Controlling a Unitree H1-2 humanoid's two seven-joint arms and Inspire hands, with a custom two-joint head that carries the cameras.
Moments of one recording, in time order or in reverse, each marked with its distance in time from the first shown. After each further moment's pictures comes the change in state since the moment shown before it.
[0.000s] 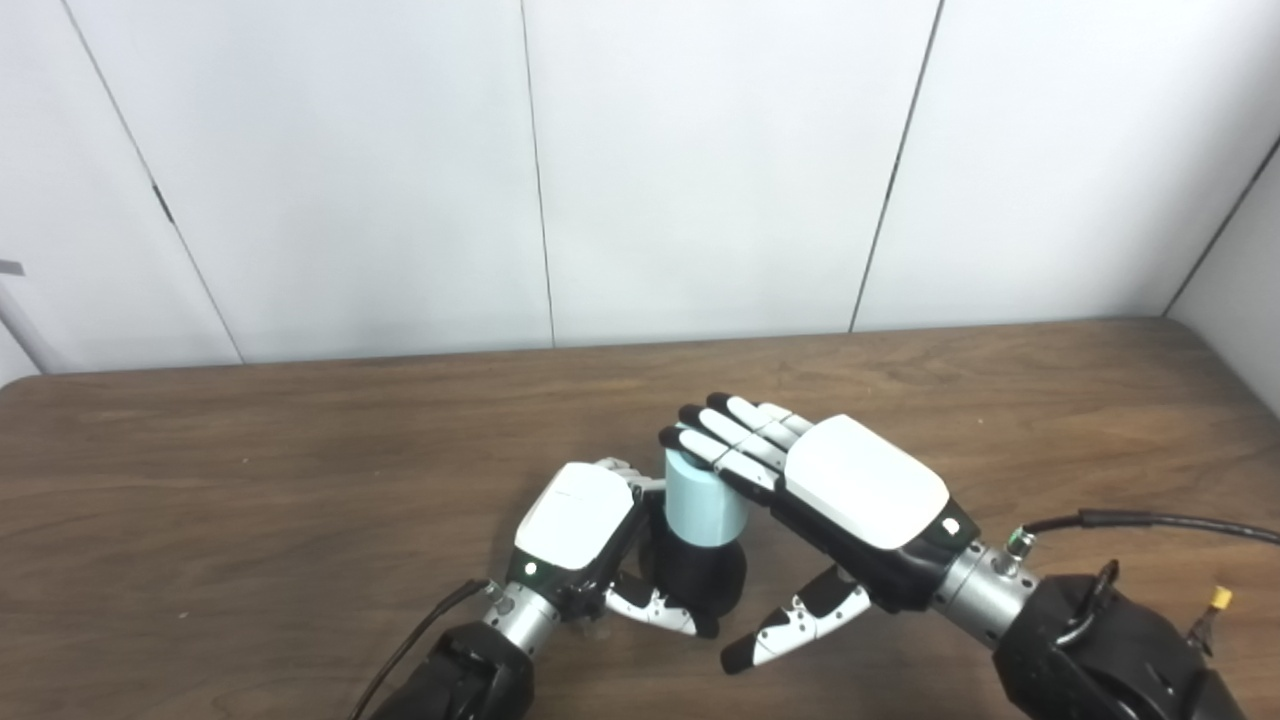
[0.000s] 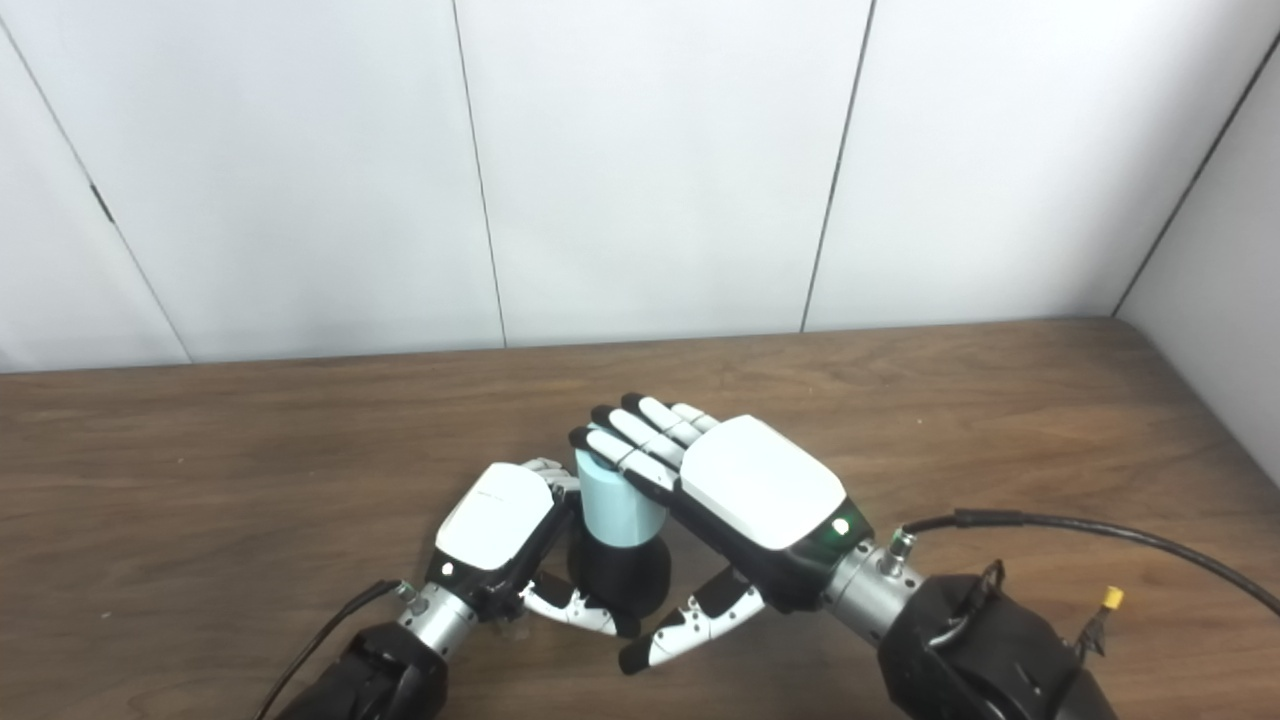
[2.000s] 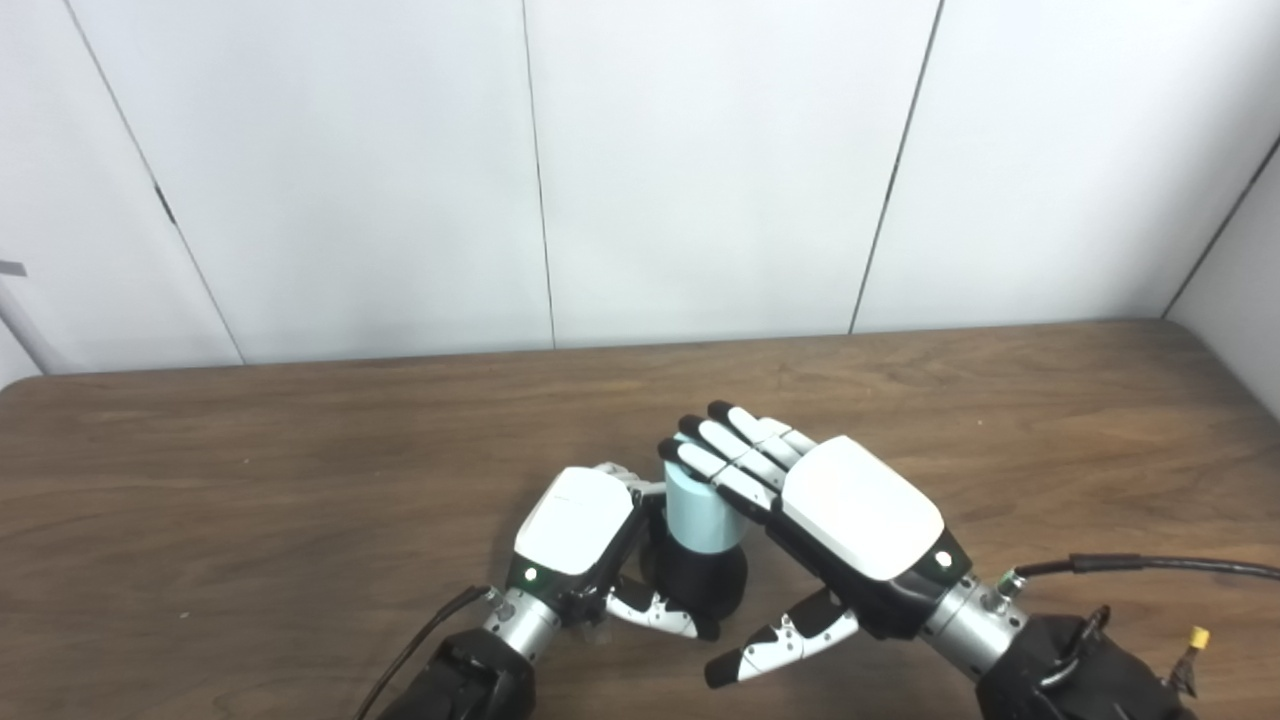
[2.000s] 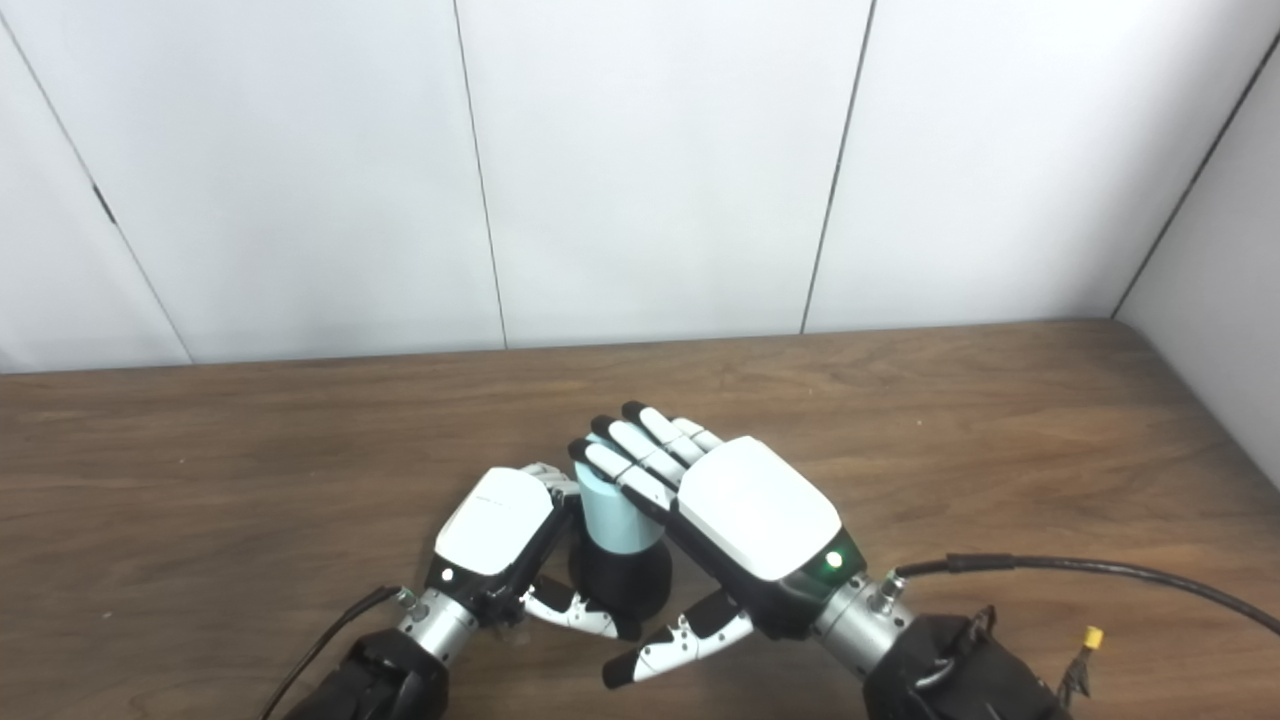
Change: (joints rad) left arm 0.013 0.002 -0.006 -0.017 0.004 0.023 -0.003; right arm 0.062 -0.001 0.071 0.024 -0.078 0.023 -0.142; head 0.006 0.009
